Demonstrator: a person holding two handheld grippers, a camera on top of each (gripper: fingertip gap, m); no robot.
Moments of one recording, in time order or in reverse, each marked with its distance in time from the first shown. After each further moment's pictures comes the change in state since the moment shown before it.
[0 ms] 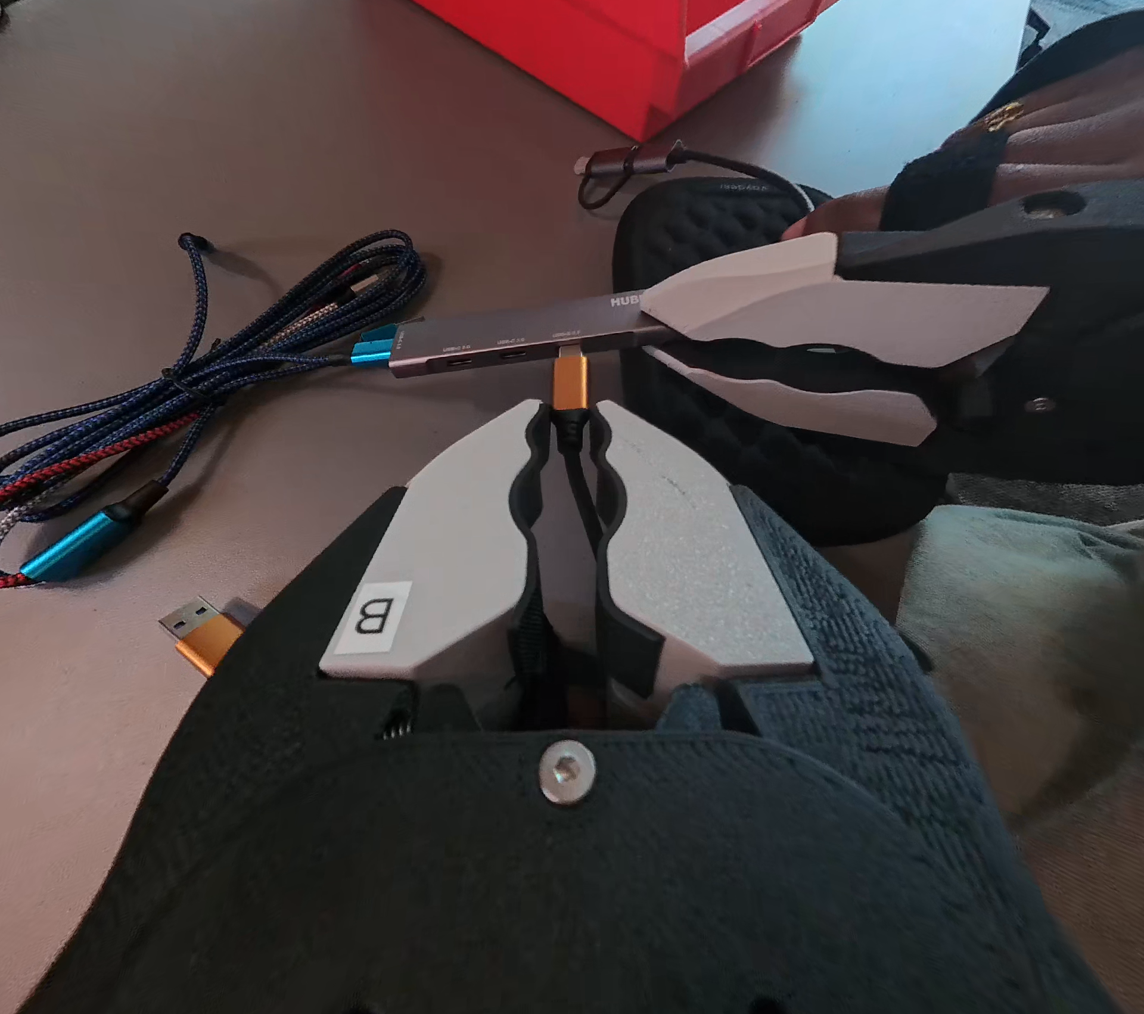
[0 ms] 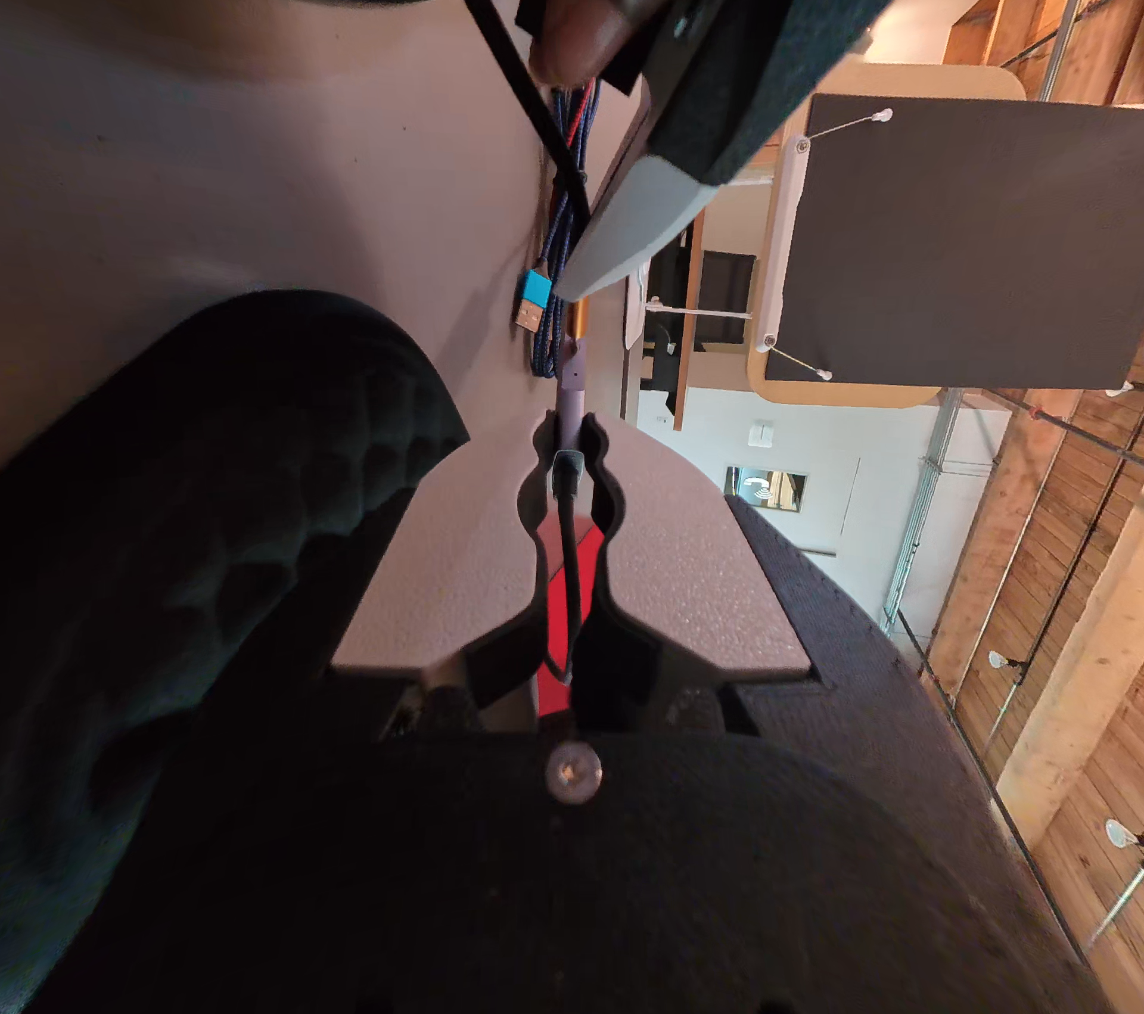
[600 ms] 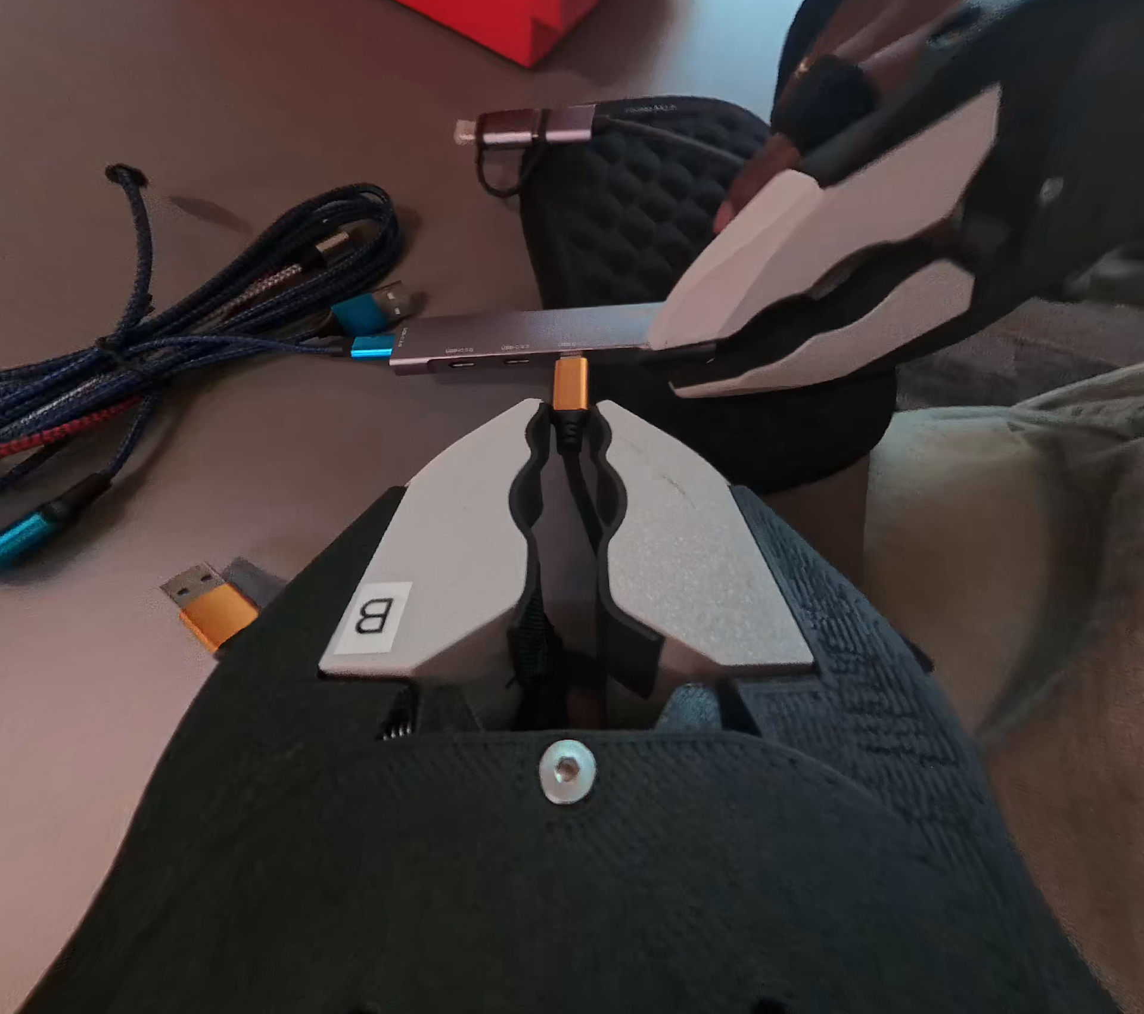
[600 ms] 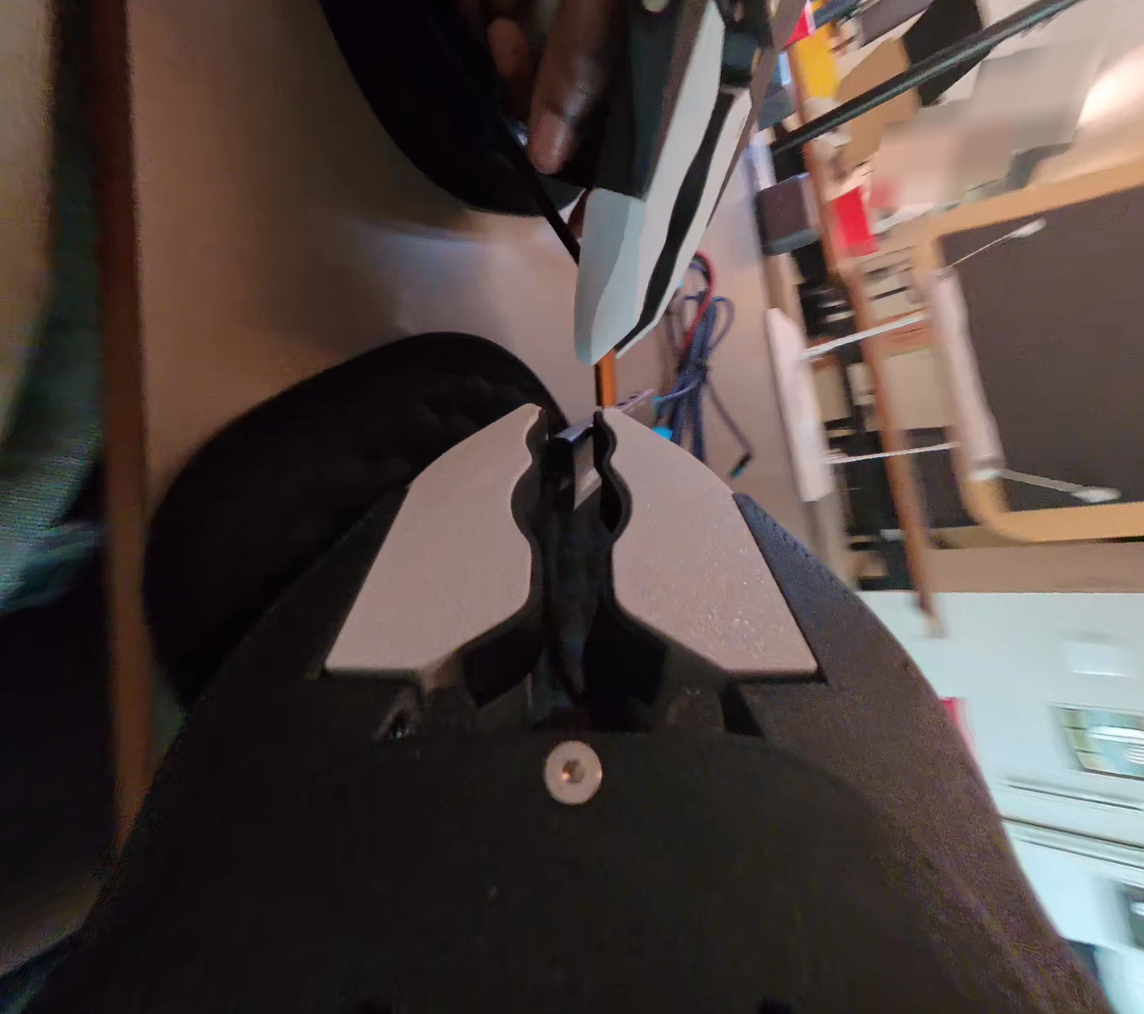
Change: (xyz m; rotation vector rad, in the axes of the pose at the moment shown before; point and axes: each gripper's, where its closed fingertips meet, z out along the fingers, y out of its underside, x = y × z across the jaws) left arm 0.021 0.014 0.010 -0.102 0.186 0.092; right arm -0.025 -0.015 -0.030 0.453 -0.286 0.315
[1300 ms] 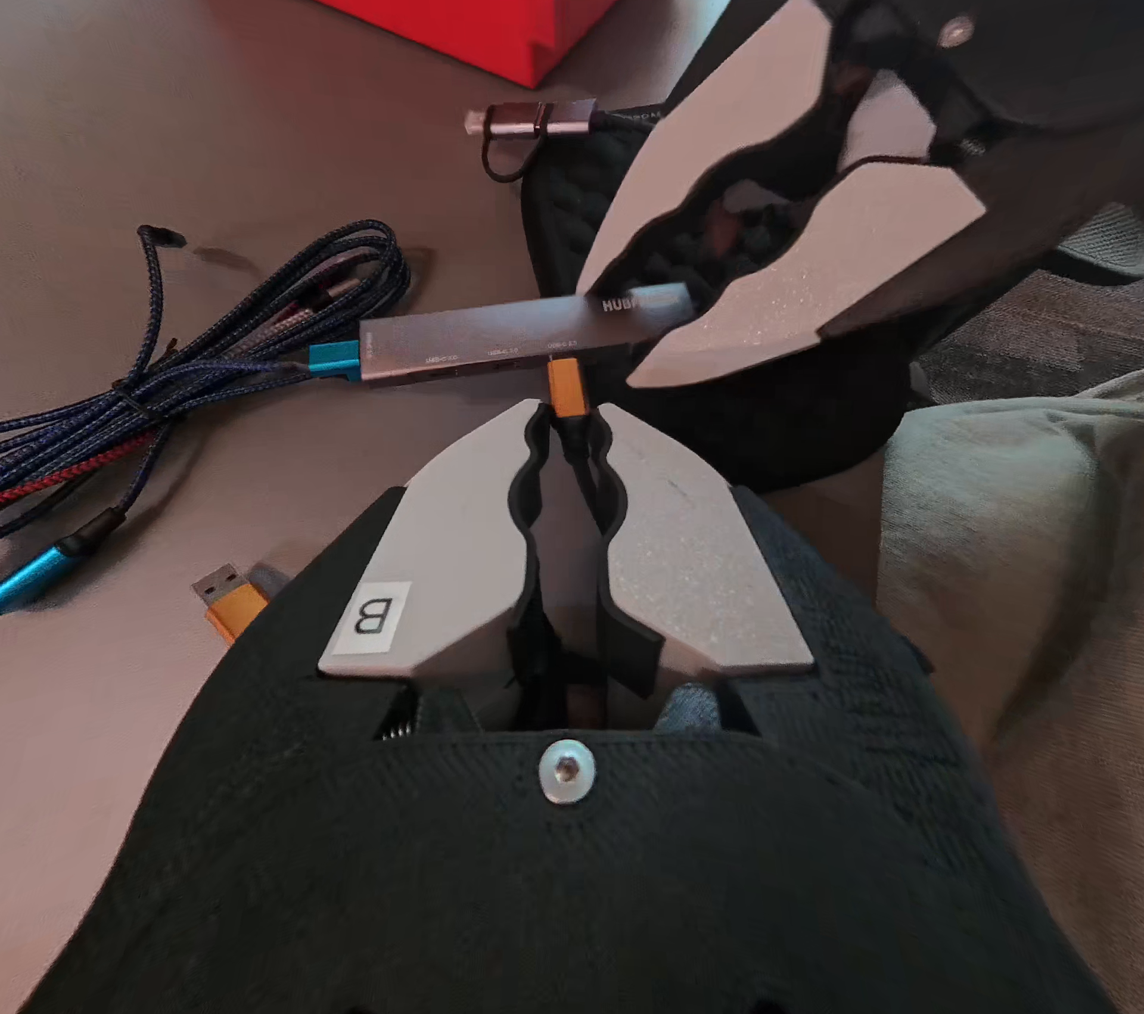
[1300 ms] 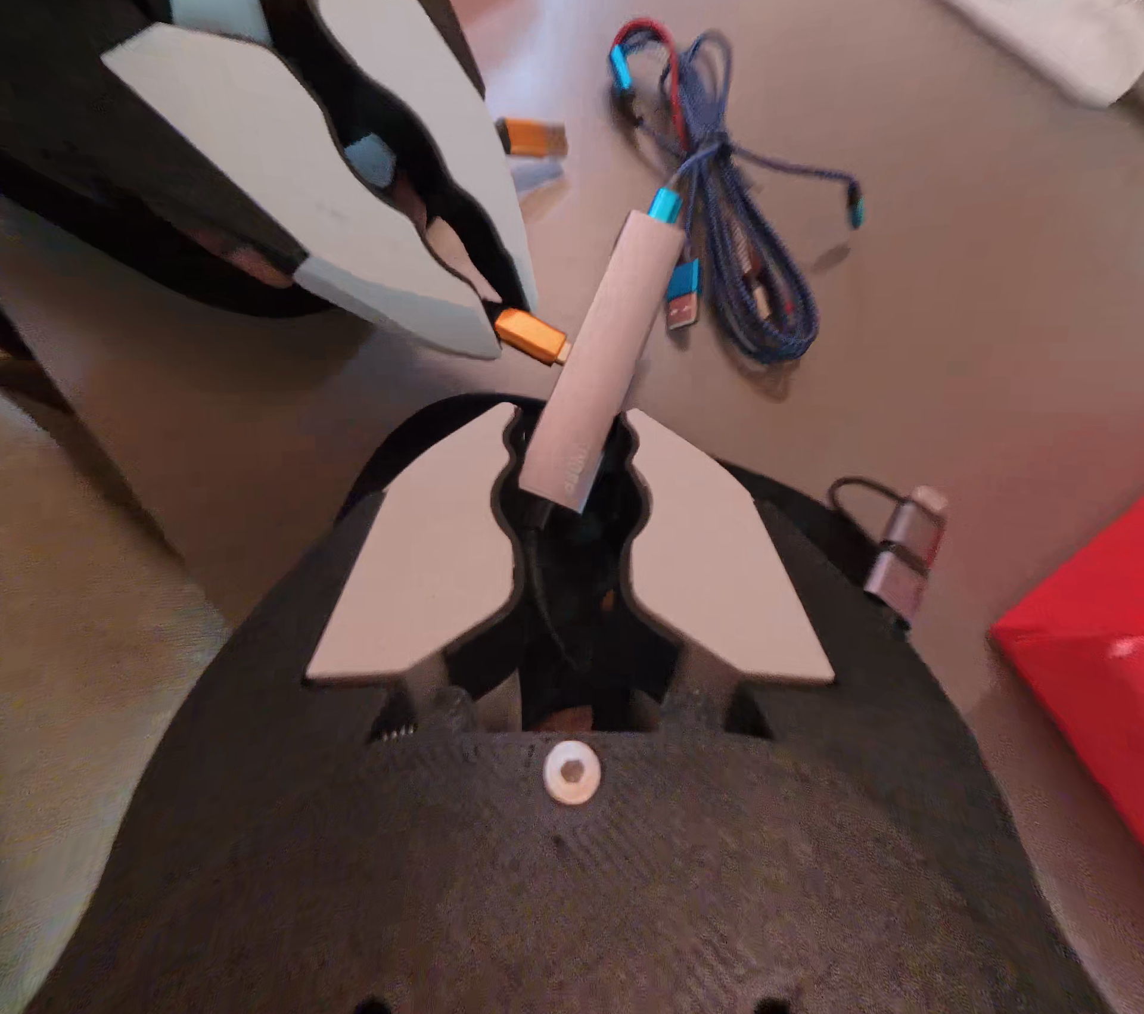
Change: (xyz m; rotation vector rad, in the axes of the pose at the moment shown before) left arm 0.002 -0.002 -0.003 0.031 -0.052 0.066; right arm 0.010 0.017 0.009 -0.205 -0.071 0.848
